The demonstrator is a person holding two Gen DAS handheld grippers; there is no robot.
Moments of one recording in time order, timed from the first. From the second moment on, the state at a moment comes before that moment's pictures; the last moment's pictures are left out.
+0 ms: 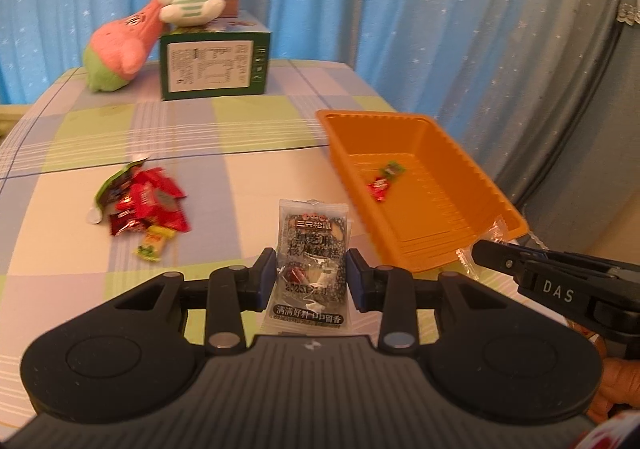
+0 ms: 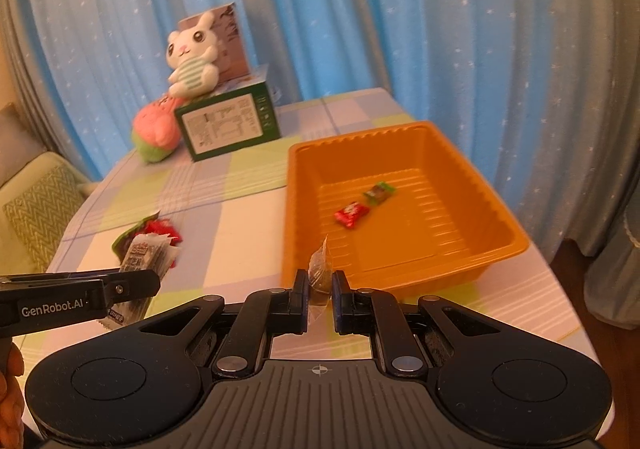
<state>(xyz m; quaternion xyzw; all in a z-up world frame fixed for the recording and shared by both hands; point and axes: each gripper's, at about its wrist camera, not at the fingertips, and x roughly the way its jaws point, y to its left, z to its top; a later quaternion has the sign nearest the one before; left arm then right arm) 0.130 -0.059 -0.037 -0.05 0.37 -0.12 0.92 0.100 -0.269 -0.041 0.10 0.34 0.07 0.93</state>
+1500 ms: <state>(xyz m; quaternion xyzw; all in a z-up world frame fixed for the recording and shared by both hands) 0.212 -0.163 -0.051 -0.07 0.38 -0.18 0.91 0.159 -0.357 -0.036 0.13 0.35 0.03 0.93</state>
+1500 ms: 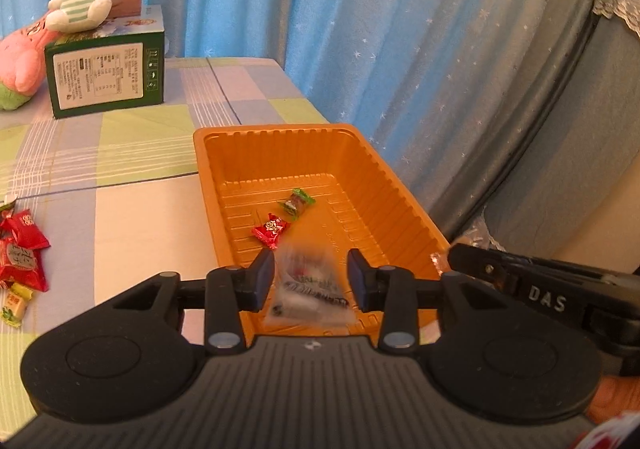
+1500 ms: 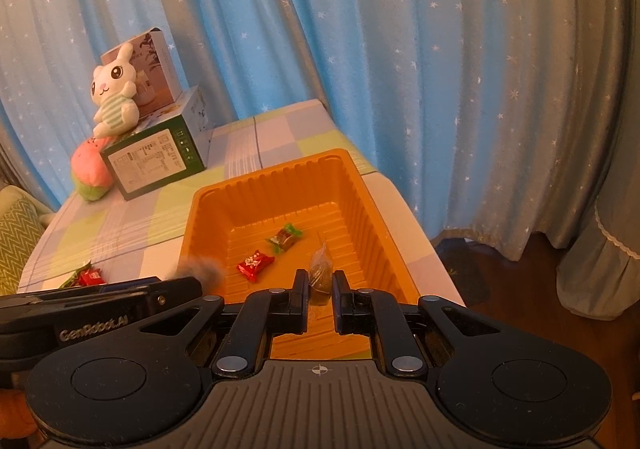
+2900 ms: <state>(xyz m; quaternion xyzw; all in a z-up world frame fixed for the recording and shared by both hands) 0.117 -0.045 -0.030 -0.08 0.37 -0.08 0.92 0.110 -0.329 -0.010 0.18 0.34 0.06 0.92</state>
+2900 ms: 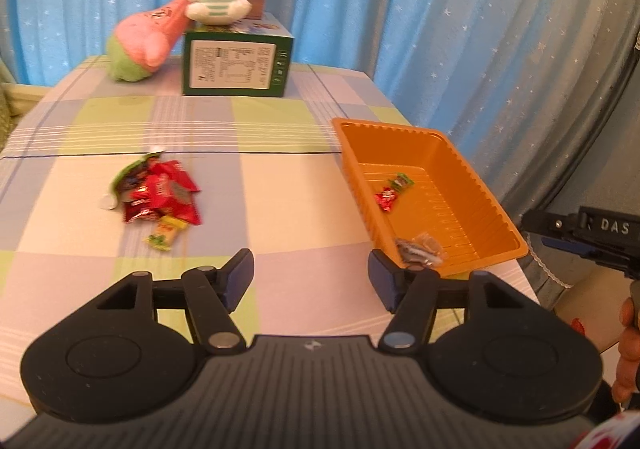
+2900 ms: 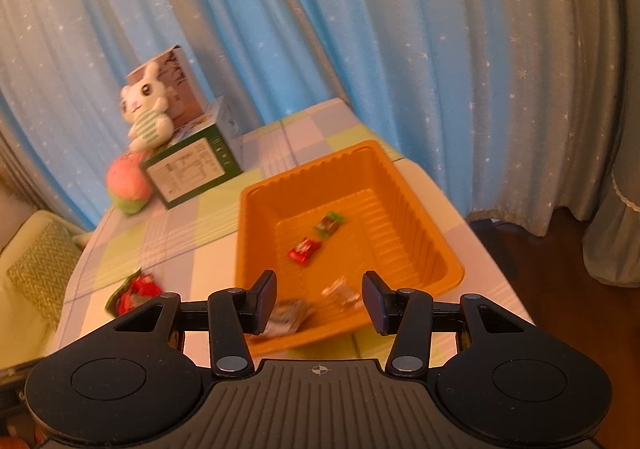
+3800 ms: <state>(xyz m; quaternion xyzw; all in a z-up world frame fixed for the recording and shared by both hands) 0.052 0.040 -0.015 -0.08 0.36 0.00 0.93 0.068 -0.248 -0.007 0.13 0.36 0.13 0.91</state>
